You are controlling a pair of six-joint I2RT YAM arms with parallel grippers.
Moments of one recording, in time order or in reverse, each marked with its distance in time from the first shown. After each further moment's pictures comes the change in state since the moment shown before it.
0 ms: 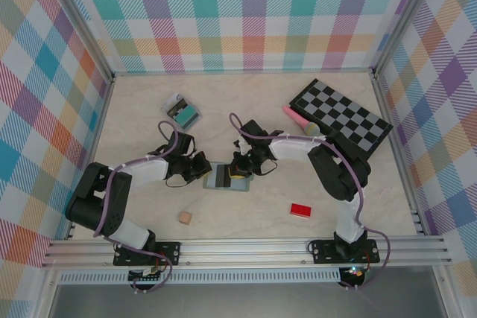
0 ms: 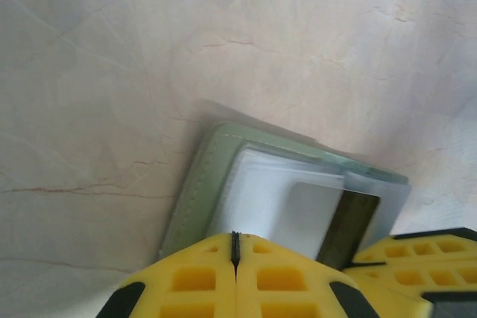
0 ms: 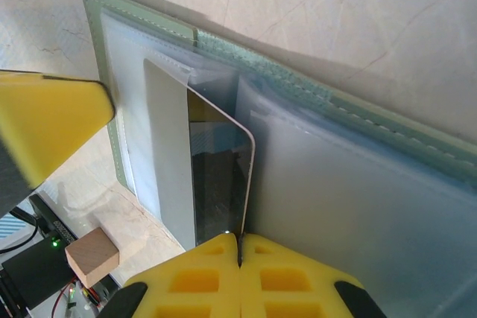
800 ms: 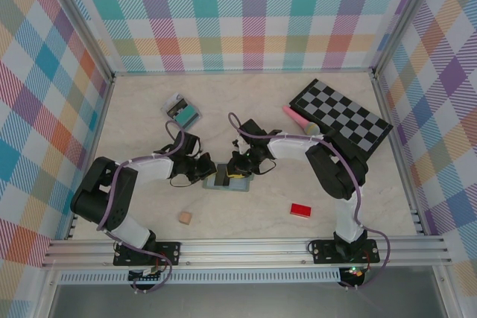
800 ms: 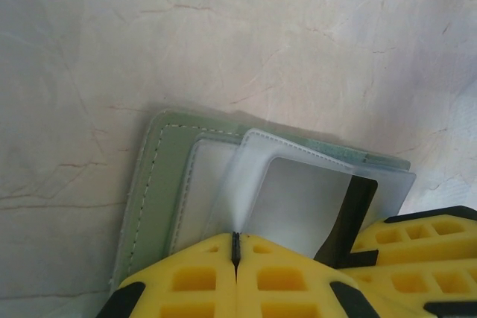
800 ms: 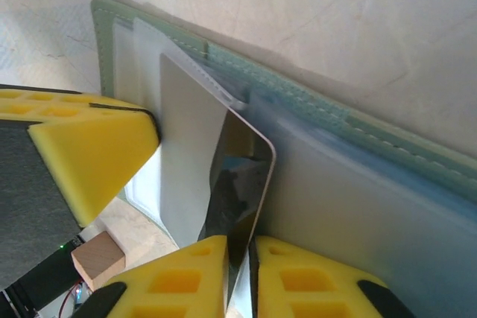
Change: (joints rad) left arm -0.040 0.072 0.021 0.023 0.012 0.011; right arm 0.000 0.025 0.023 0.008 -0.018 0.010
